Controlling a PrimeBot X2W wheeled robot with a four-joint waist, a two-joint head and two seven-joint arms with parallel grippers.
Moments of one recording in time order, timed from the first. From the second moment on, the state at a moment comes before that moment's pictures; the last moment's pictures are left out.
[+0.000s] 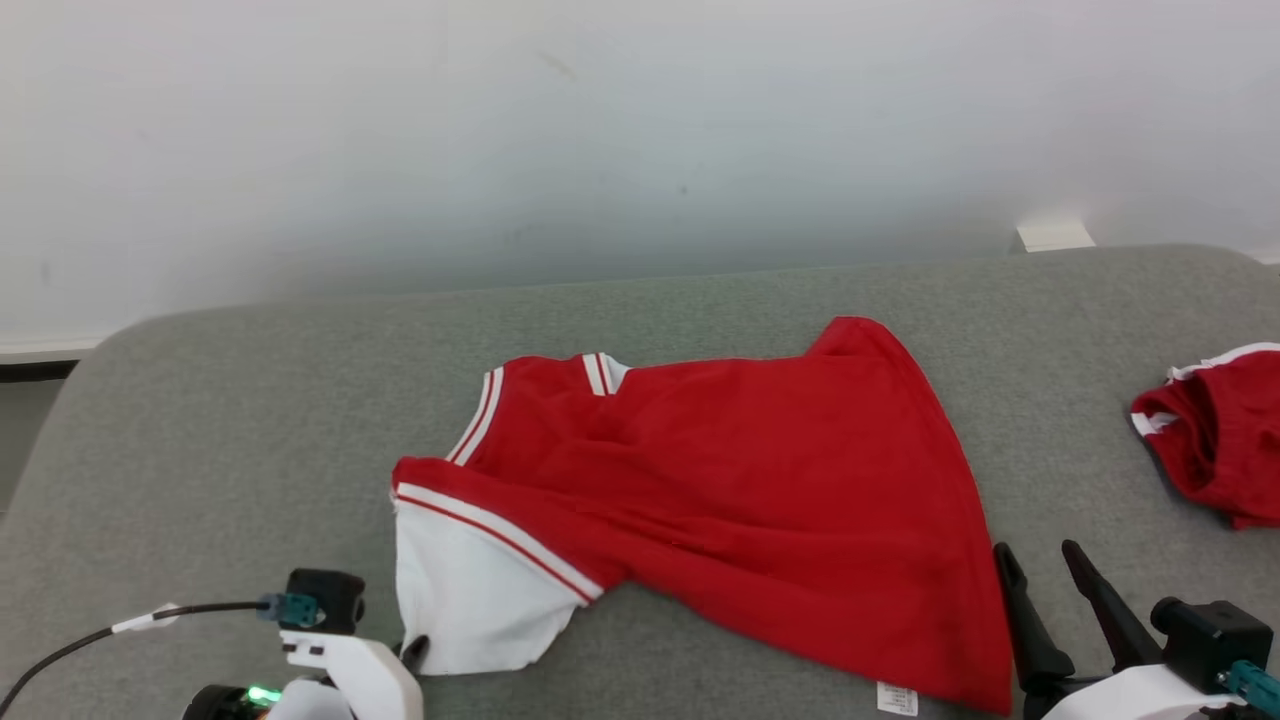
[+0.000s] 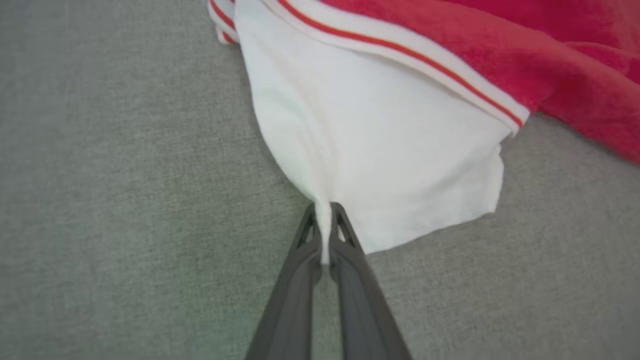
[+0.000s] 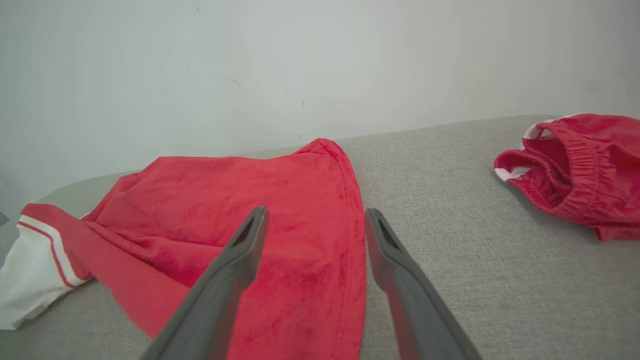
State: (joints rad) left arm -0.22 0.26 -0.28 0.44 -0.40 -0.04 0.32; right arm -0.08 -0.12 0.11 0.23 0.42 0.13 -0.06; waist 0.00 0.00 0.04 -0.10
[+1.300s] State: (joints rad) left arm -0.02 0.27 -0.15 0.10 -0.38 0.08 -0.15; right arm -0.04 -0.14 0.03 0.09 0.31 0.13 -0.20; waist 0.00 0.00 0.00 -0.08
